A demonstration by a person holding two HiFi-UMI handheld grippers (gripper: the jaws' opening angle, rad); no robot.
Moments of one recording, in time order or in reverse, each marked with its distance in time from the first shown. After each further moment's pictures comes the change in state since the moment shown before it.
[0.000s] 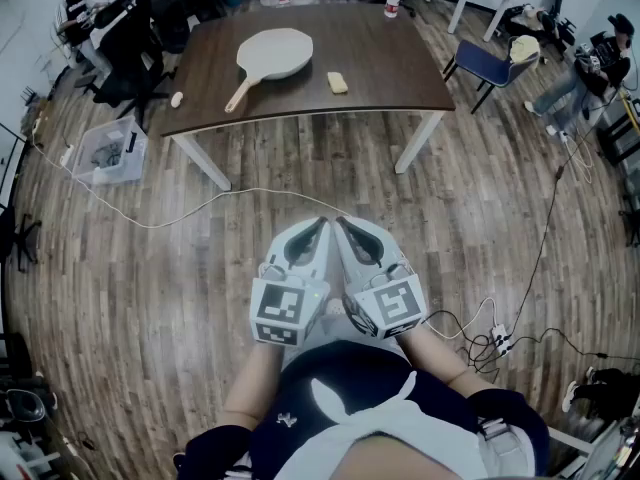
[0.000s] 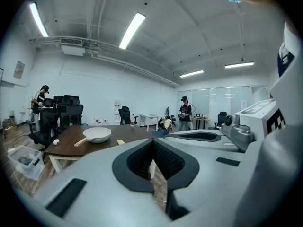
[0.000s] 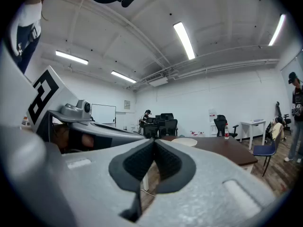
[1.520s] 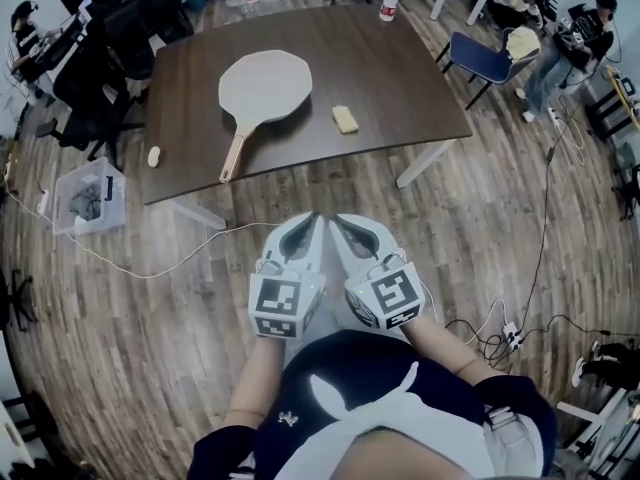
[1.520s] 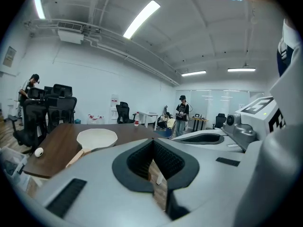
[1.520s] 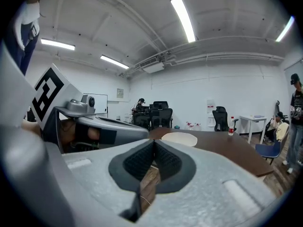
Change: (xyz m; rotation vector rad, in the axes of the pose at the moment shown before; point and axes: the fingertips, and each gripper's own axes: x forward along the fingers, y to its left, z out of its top) left arm 0.206 0.270 0.025 -0.043 0.025 -0.095; right arm 0.315 -0.103 -0.025 -0.012 0.134 -0.027
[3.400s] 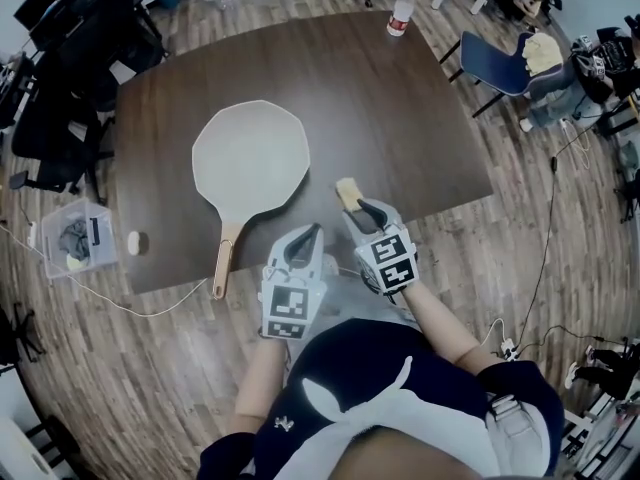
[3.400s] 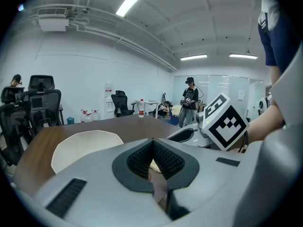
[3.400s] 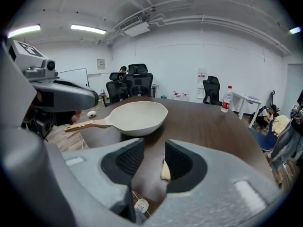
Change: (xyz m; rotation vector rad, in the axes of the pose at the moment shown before) left arm 0.307 0.186 0.005 0.092 0.154 -0.053; right arm 0.284 -0.308 -0.118 0.055 0.418 -0.094
